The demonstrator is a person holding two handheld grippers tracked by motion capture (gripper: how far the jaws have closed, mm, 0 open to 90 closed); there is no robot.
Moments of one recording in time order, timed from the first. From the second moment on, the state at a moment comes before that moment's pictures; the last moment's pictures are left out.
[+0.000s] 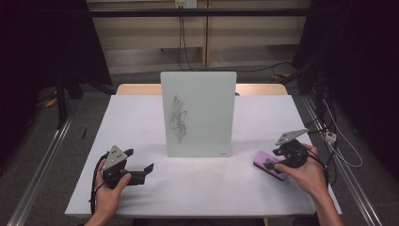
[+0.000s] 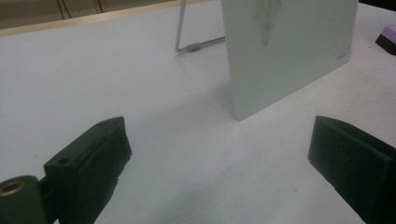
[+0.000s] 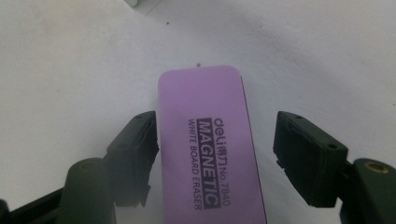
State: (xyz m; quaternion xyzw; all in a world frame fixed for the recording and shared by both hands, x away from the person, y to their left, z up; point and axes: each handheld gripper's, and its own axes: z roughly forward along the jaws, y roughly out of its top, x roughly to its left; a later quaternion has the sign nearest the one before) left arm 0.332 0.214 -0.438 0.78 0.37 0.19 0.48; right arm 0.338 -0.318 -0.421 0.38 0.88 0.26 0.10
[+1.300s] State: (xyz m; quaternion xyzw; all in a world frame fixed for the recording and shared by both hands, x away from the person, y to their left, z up) left arm 0.330 0.219 -0.441 0.78 0.37 0.19 0.47; right arm 0.342 -0.309 -0.419 0.38 0.88 0.27 0.10
